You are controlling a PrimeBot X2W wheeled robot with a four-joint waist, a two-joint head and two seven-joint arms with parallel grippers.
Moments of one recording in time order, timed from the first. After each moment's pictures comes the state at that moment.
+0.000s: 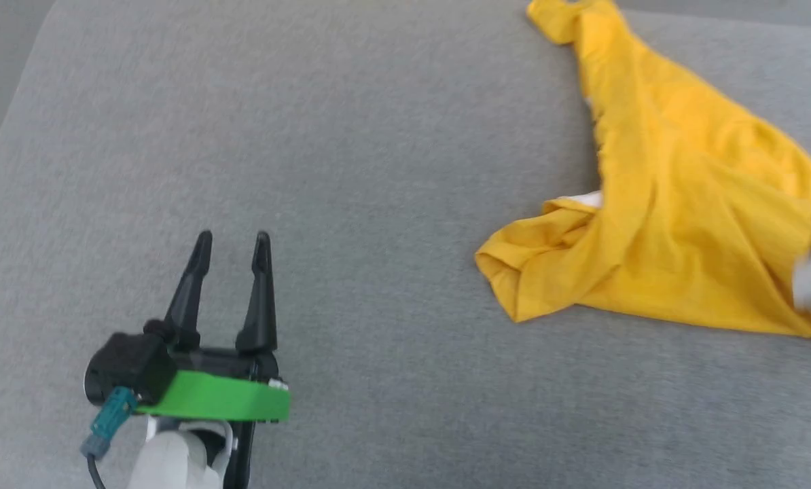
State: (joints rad) left arm -0.09 0.05 -0.05 -0.07 -0.25 -0.12 -0.26; right arm -0.30 -0.06 -0.30 -0.26 0.08 0.13 0.19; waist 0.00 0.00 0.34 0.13
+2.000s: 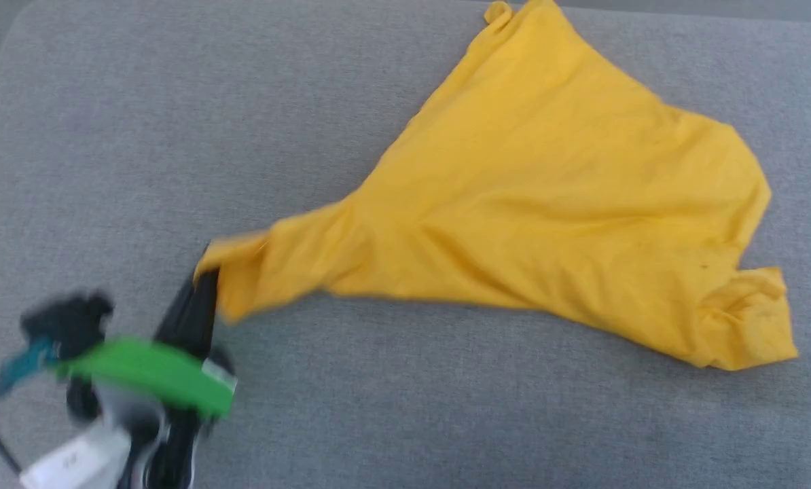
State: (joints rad) left arm -0.14 0.45 -0.30 -0.16 -0.95 0.13 -0.07; right arm -0.01 -0.05 -0.37 -0.31 0.25 0.13 0.01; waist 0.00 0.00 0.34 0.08
